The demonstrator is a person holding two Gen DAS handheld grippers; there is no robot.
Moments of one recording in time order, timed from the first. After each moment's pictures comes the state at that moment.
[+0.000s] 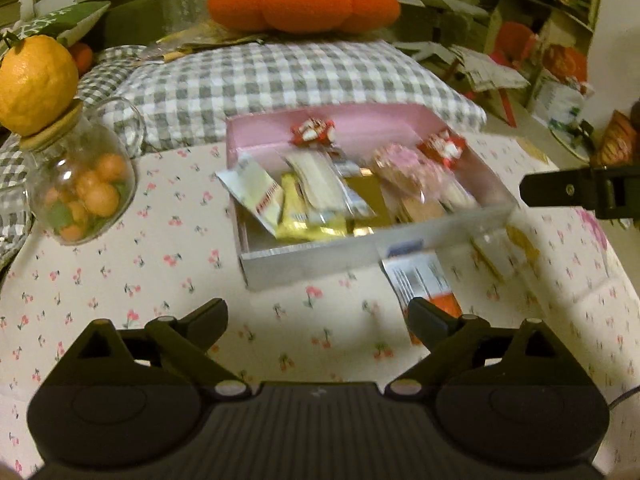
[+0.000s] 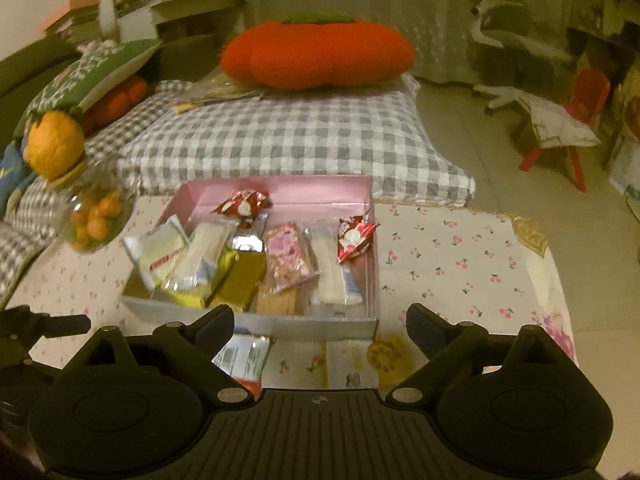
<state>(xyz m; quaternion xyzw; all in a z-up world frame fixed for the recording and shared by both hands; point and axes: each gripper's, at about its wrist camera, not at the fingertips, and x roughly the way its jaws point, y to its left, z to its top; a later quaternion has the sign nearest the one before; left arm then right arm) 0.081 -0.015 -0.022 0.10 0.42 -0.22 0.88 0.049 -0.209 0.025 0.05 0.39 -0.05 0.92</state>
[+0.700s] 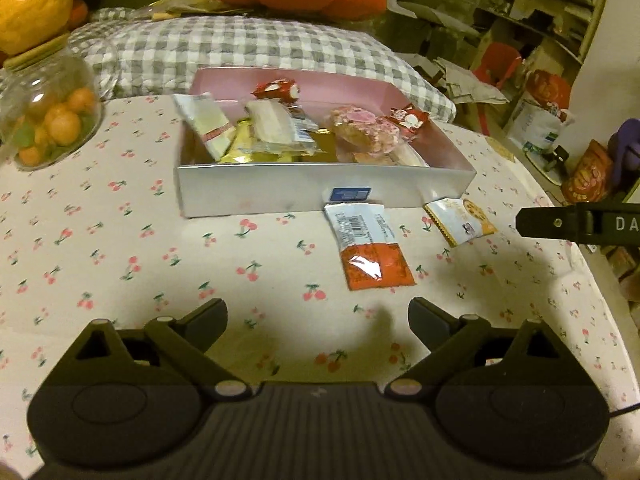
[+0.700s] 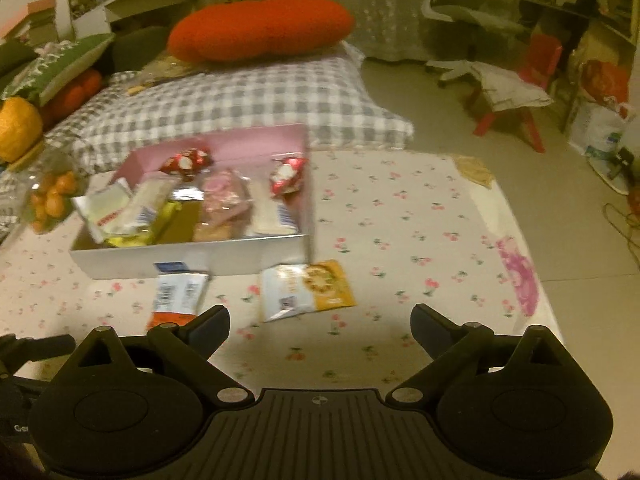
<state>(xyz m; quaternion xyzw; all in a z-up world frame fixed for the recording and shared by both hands) 0.047 -0.024 -0.061 0.02 0.42 -0.25 0.87 0.003 -0.236 -0.015 0.08 0.40 -0.13 0.91</state>
